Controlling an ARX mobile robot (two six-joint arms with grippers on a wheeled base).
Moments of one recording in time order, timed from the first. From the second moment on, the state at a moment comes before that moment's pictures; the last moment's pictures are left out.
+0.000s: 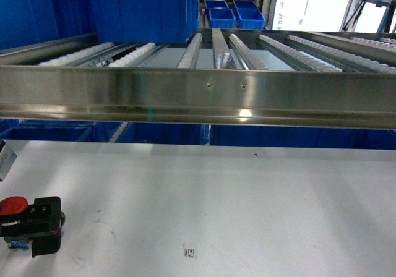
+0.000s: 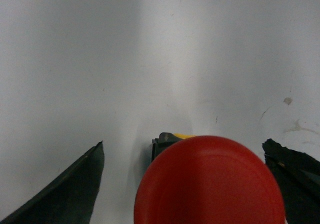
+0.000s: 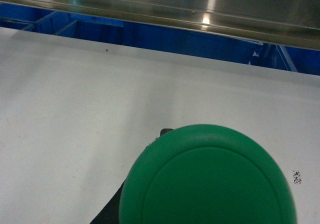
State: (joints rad) left arm -0.02 1.85 0.49 0.55 -0.03 -0.13; right arm -0.27 0.71 0.04 0.31 -0.37 -0.20
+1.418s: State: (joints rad) left arm -0.07 1.17 0.36 0.51 -0.01 -0.08; right arm -0.27 0.71 0.04 0.31 -0.37 -0.20
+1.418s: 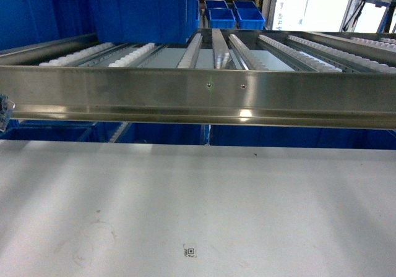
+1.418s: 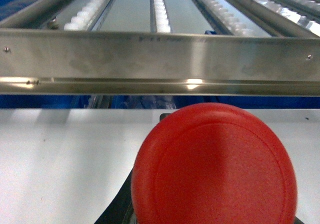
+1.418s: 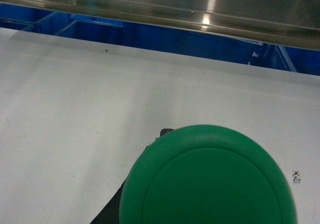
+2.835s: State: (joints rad) left arm -0.29 0.80 0.28 0.25 -0.26 -0.07; right arm -0.27 0.71 0.04 0.31 -0.37 -0.20
